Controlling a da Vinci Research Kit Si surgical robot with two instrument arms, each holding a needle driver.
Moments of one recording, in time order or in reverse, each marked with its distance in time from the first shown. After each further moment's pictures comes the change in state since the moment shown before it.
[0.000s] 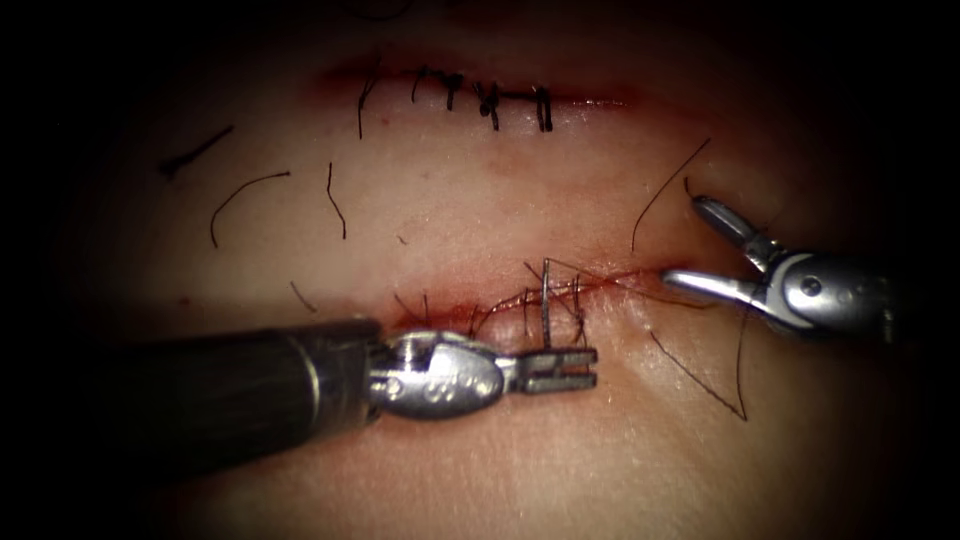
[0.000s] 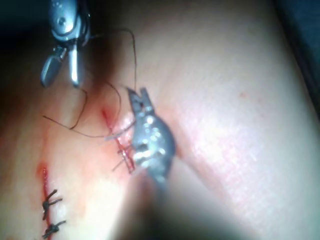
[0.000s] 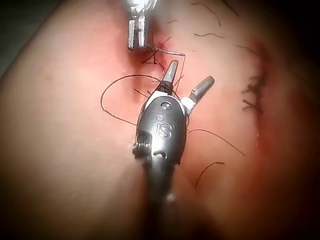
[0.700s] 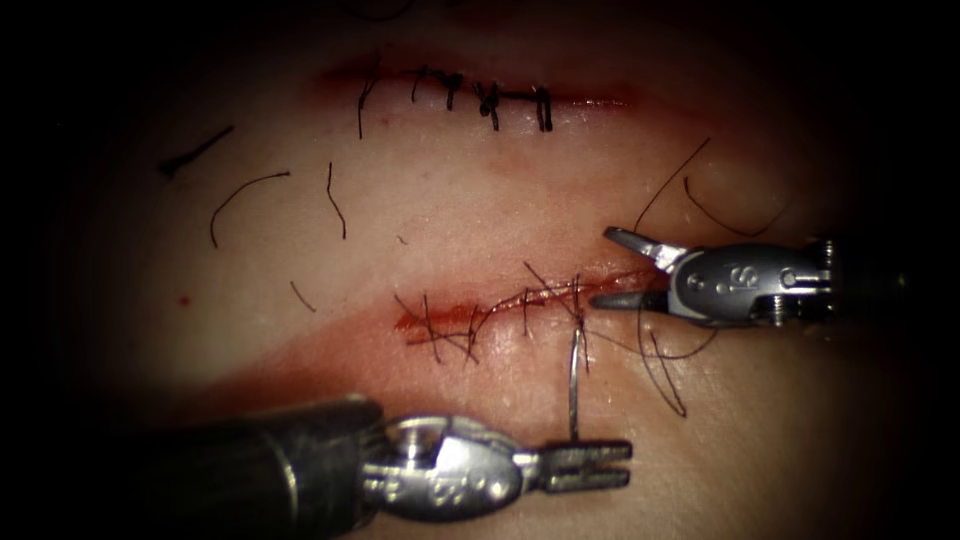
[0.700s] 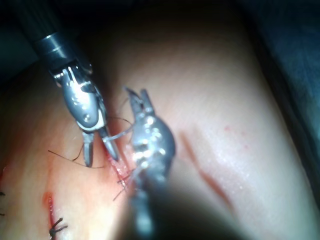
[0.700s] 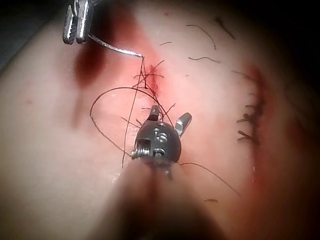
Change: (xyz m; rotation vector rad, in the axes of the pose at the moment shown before) right arm -0.006 -0.003 0.006 0.353 -0.396 -0.208; left arm 0.009 0.002 -0.001 -0.045 0.037 0.007
